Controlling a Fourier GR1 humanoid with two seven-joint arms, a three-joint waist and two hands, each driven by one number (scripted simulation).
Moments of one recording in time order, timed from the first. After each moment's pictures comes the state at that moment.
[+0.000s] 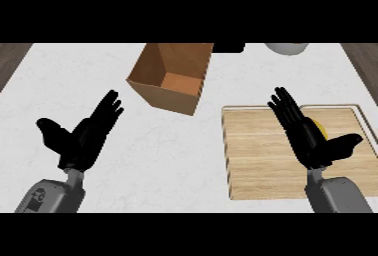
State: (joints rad) left arm -0.17 0.32 -0.23 -1.50 0.39 0.14 0.15; right arm -0.18 -0.26 0.15 -1.40 -0.32 0.04 -0.10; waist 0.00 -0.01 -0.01
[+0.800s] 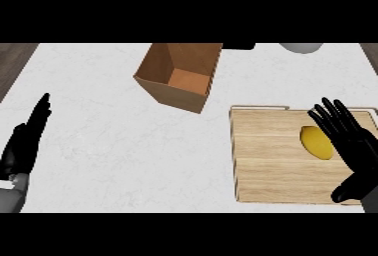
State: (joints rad) left arm -0.11 0.57 -0.14 -1.38 0.10 0.29 0.09; right arm -0.16 -0.48 -0.01 -1.16 -0.54 0.70 -0.44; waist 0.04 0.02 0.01
